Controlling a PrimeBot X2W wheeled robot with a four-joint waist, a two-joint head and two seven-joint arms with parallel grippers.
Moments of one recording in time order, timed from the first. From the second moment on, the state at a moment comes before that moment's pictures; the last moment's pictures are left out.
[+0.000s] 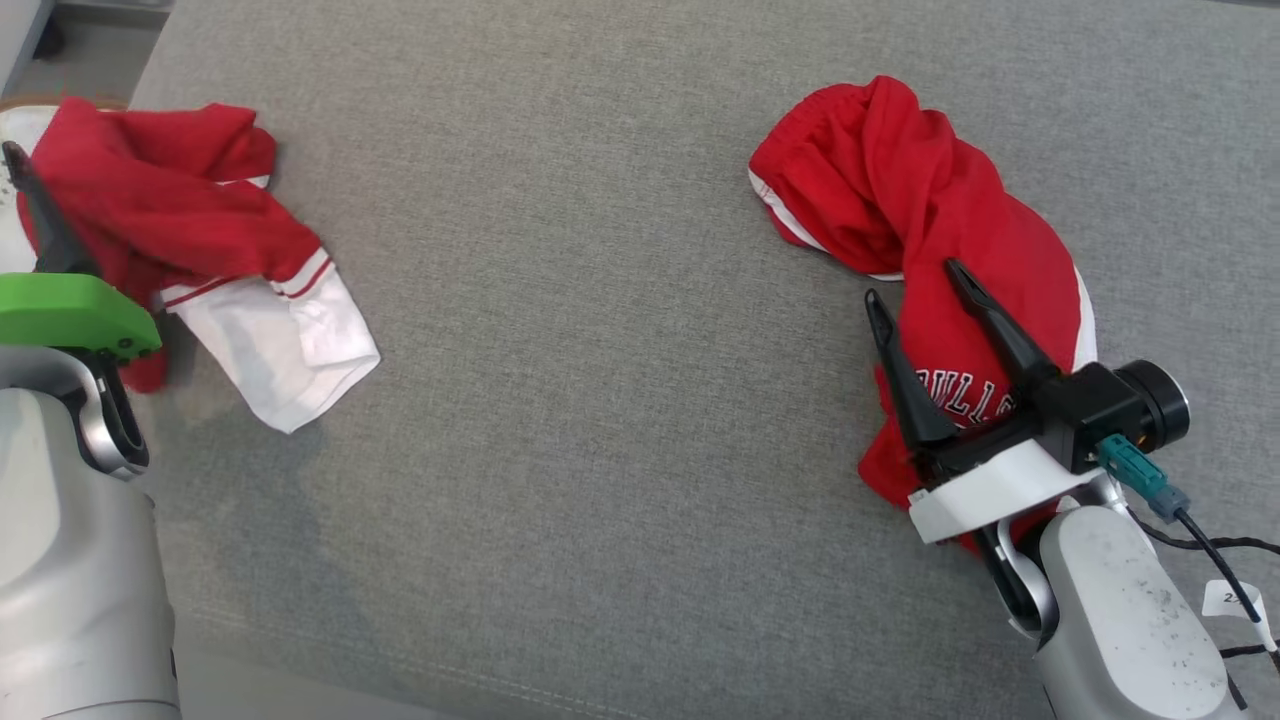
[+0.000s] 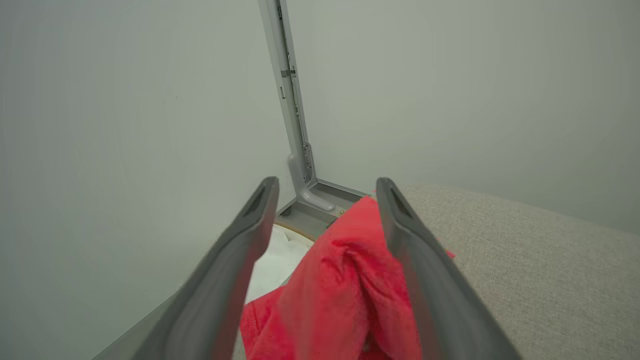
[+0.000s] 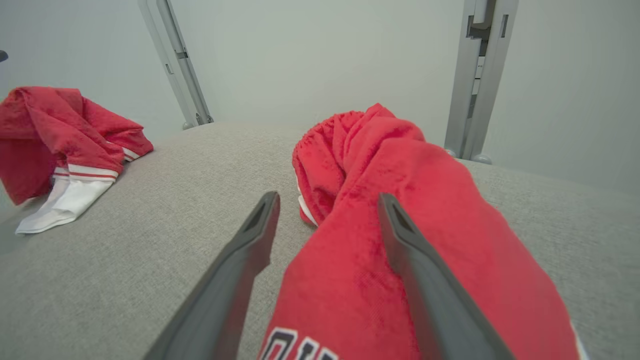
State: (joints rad) left arm -0.72 0.17 0.28 0.68 -0.12 0.00 -0.26; right arm -0.32 -0.09 0.16 0.16 0.10 0.13 -0.26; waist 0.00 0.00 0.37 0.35
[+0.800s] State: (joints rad) left arm -0.69 0.07 0.05 0.57 -0.09 -0.12 -0.26; right arm -0.25 -0.05 0.10 0.17 0.11 0.13 -0.26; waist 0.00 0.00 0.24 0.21
